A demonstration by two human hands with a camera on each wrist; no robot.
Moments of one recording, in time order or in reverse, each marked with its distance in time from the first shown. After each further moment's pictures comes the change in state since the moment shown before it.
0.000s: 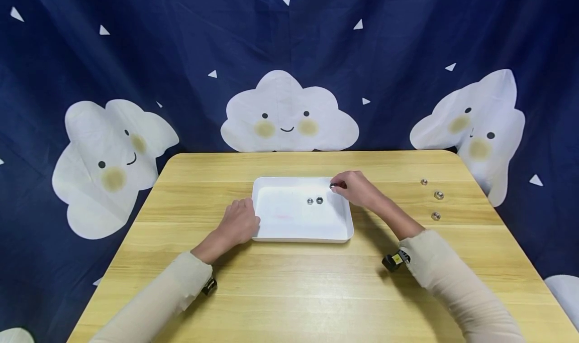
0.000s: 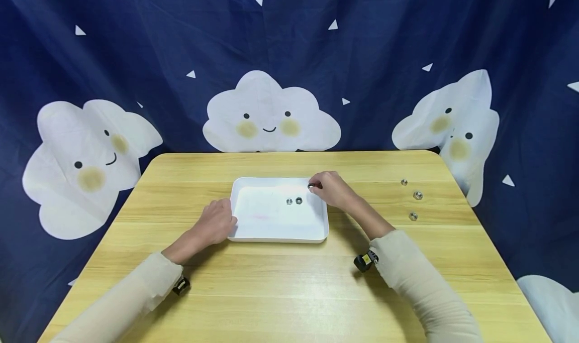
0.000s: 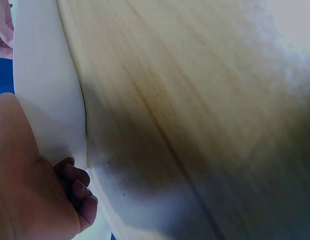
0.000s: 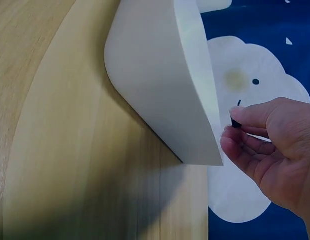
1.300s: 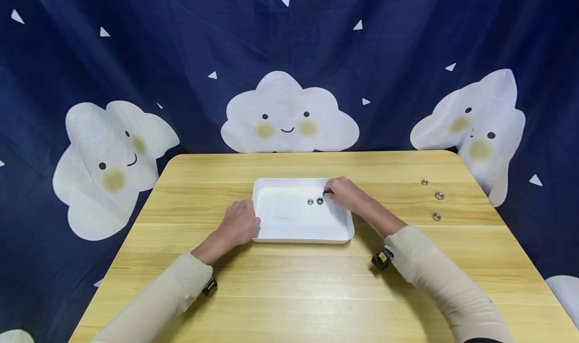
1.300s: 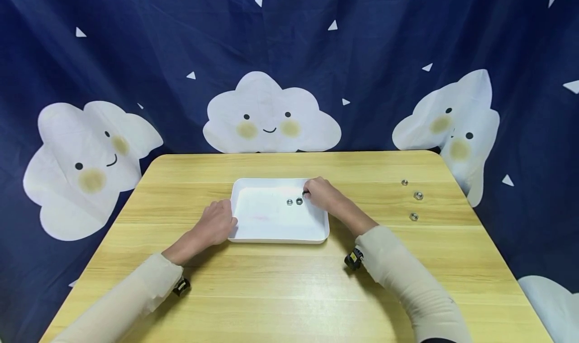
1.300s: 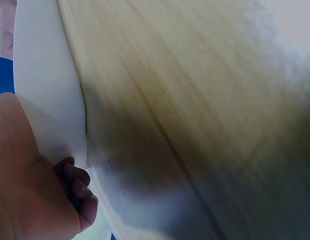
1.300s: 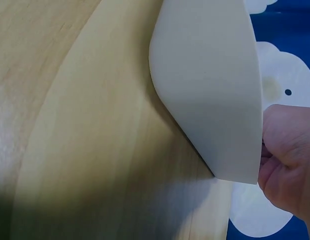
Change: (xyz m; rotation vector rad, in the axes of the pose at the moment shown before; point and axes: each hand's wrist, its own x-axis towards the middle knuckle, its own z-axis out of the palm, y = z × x) left_hand -0.002 0.000 -0.002 -0.004 0.001 0.014; right_hand 0.016 0.001 0.029 -0.206 -0.065 -0.164
